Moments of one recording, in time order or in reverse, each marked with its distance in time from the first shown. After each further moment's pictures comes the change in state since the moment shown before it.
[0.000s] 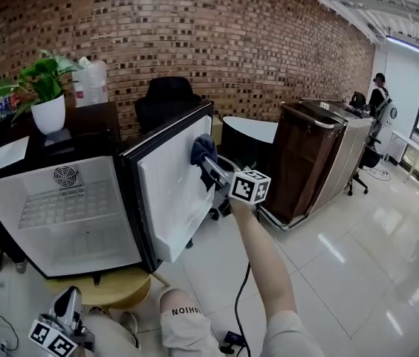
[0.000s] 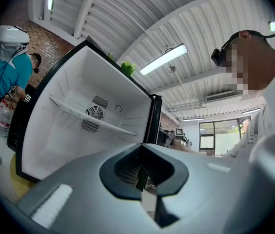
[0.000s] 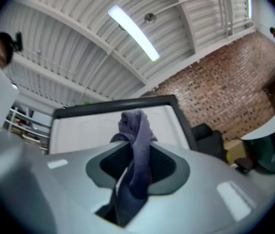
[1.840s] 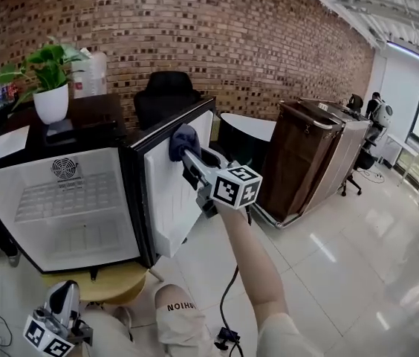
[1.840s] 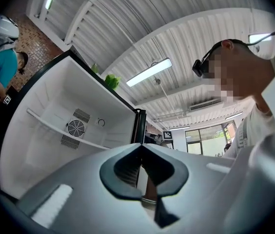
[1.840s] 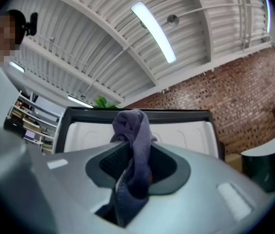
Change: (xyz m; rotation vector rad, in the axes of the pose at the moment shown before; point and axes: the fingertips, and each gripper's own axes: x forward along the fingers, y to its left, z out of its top) left arm 0.000 -0.036 0.038 0.052 -0.142 -0.175; right arm 0.028 0.102 0.023 -0.135 0.011 0.015
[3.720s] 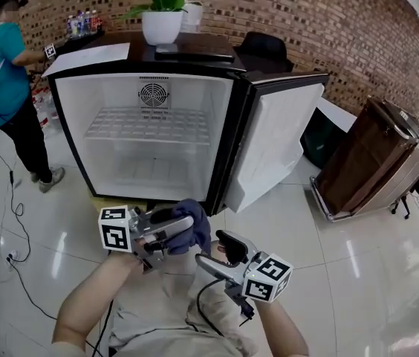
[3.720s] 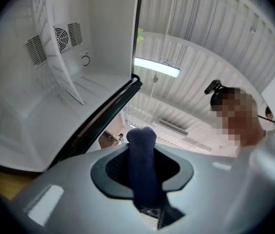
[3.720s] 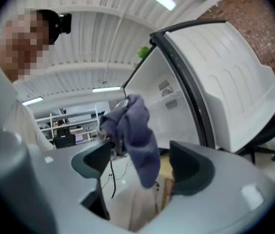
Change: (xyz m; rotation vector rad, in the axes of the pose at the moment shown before) left arm 0.079 -0.029 -0.079 -0.549 0.156 -0.489; right arm -0.159 0.280 -0.213 0.296 0.404 0.352
